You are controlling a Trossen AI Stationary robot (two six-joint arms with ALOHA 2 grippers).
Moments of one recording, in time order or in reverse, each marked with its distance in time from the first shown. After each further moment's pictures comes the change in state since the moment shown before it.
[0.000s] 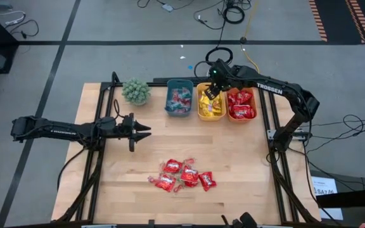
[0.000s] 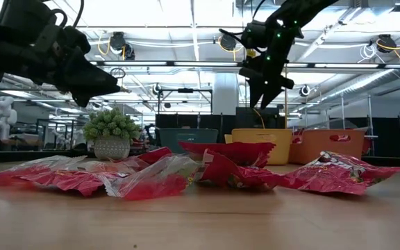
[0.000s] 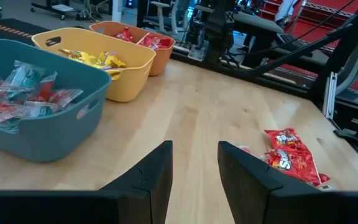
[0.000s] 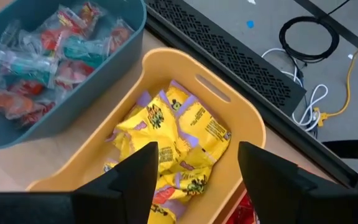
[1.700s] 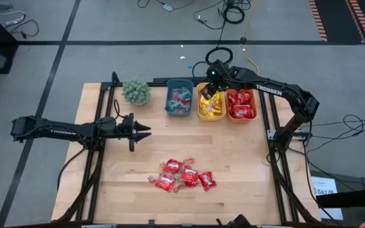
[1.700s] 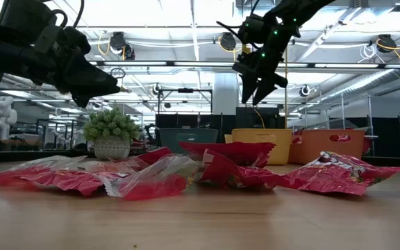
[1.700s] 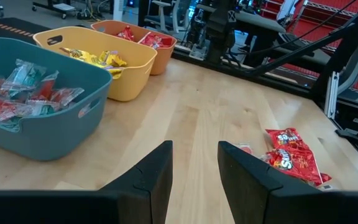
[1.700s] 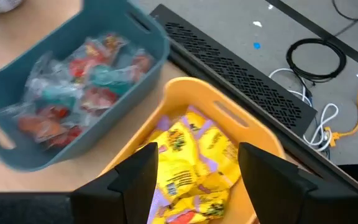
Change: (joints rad) left arm 0.000 0.000 0.000 -0.004 -0.004 -0.001; right arm 0.038 -0.001 0.000 0.086 0.004 0.020
